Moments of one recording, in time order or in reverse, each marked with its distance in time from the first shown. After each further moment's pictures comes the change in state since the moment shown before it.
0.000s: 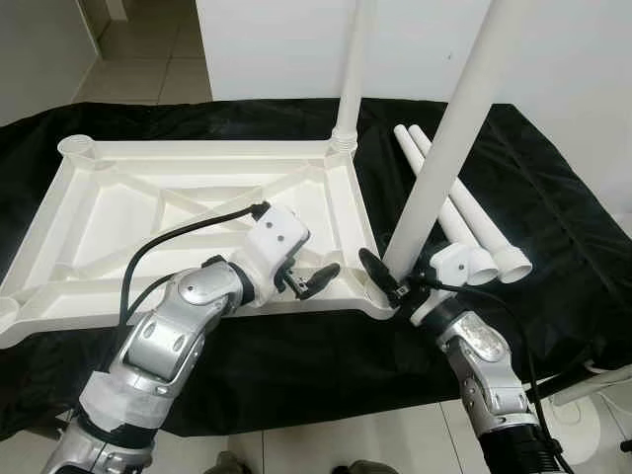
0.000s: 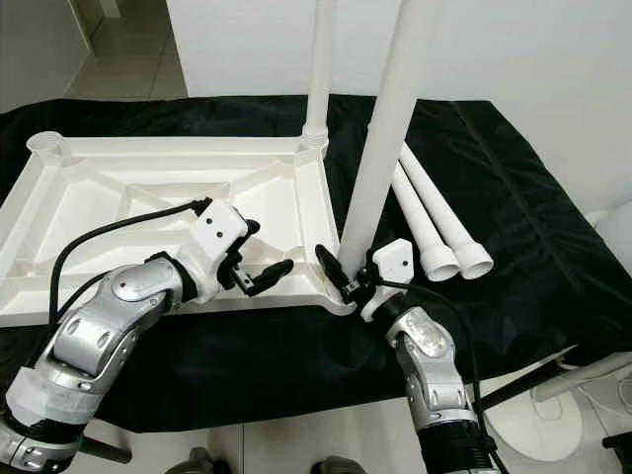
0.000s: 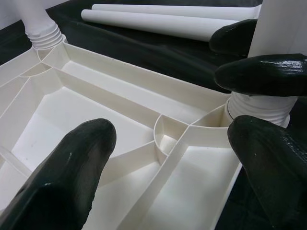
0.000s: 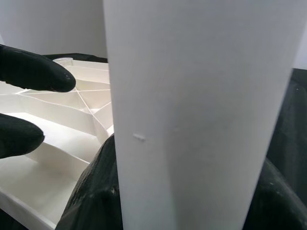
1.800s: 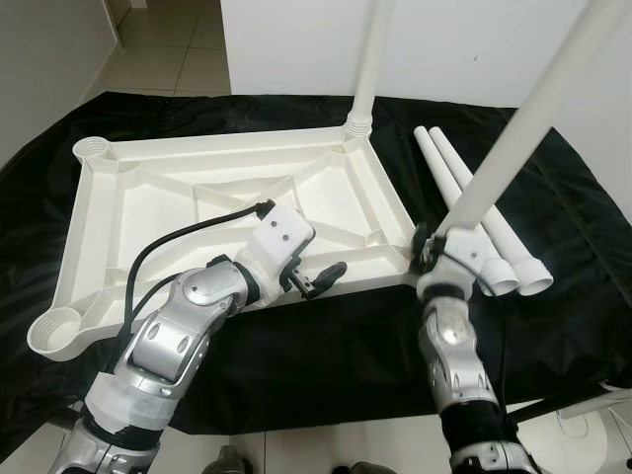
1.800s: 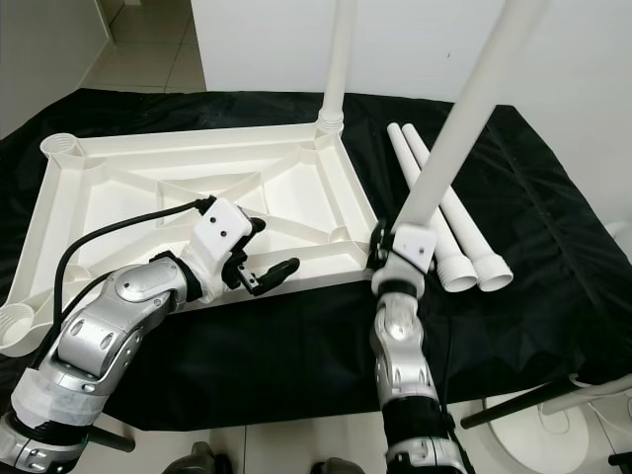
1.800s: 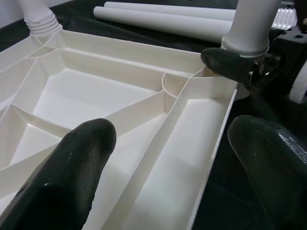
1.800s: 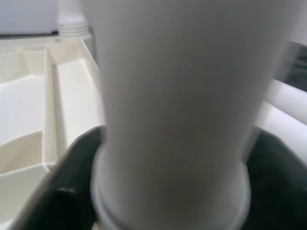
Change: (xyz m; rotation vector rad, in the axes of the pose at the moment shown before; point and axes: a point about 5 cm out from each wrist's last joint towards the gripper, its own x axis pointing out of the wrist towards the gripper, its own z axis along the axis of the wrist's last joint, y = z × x) left arm 0.002 -0.004 0.005 -0.003 -0.028 -0.008; right arm 0.006 -0.030 -0.018 -0.018 0.031 -0.803
